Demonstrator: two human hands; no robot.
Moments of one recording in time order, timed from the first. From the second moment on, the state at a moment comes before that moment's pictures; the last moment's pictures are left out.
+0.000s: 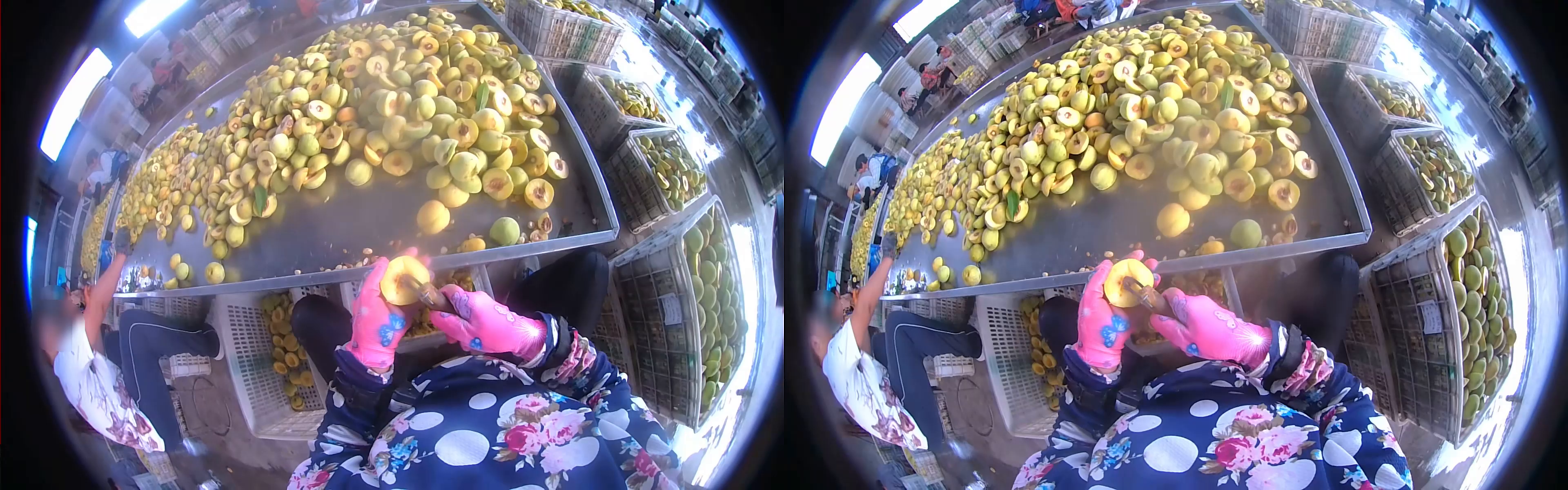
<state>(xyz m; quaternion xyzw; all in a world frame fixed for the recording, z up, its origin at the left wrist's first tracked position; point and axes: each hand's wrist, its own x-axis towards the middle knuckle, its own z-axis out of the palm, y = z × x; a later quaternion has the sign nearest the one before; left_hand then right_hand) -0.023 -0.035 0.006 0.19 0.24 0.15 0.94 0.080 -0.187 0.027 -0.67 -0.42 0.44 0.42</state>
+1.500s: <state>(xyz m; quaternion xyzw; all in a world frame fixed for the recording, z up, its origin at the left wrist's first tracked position) -0.131 0.086 -0.015 0.85 0.49 0.16 0.07 0.088 -0.199 -0.067 -0.65 -0.38 0.60 0.26</state>
